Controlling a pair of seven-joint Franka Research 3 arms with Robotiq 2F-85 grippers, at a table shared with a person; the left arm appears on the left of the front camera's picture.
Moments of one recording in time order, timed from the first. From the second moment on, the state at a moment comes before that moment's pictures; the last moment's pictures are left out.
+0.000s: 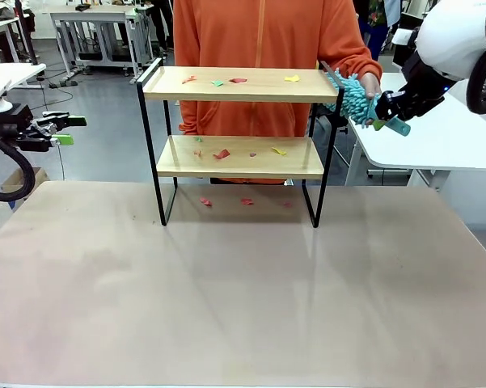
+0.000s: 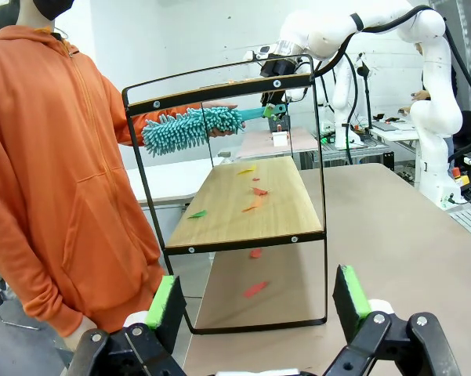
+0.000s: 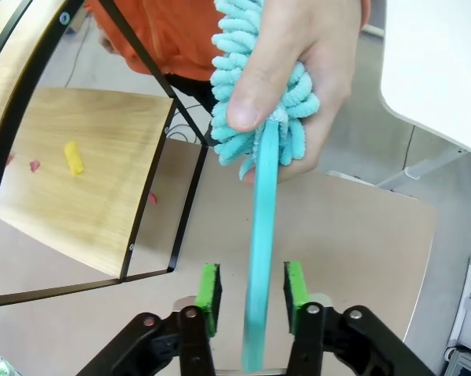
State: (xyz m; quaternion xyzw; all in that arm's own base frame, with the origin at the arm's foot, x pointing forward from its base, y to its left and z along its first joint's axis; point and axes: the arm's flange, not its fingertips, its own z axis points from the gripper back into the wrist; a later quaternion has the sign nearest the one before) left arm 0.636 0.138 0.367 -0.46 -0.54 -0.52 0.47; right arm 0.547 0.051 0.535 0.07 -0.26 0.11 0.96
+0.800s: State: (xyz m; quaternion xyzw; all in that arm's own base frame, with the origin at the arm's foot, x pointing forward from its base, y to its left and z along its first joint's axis) left arm 0.636 0.138 0.367 -0.46 -0.54 -0.52 0.47; right arm 0.545 0.047 0.538 0.04 -0.25 0.05 0.97
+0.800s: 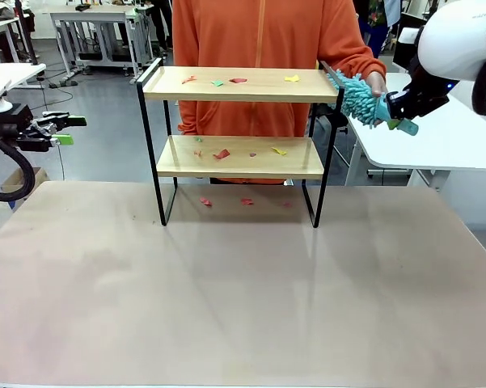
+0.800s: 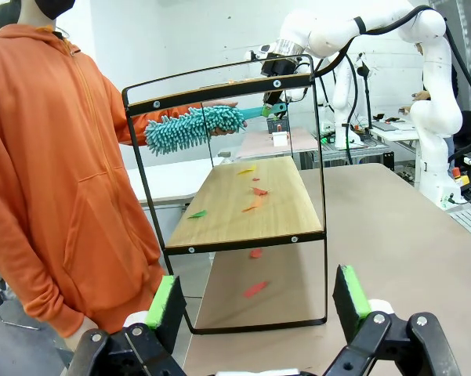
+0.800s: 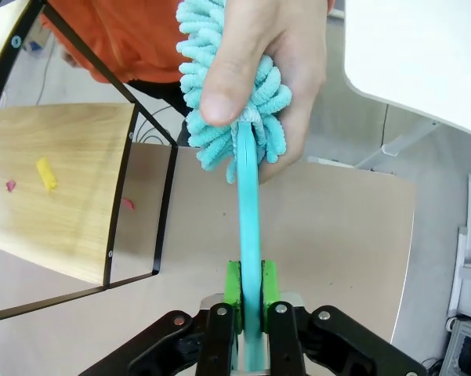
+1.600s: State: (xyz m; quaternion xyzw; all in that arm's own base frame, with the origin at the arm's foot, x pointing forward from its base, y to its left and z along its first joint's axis) left arm 0.636 0.138 0.367 -0.46 -0.54 -0.52 0.47; right arm 0.546 0.048 0.535 0.04 -0.24 0.05 0.97
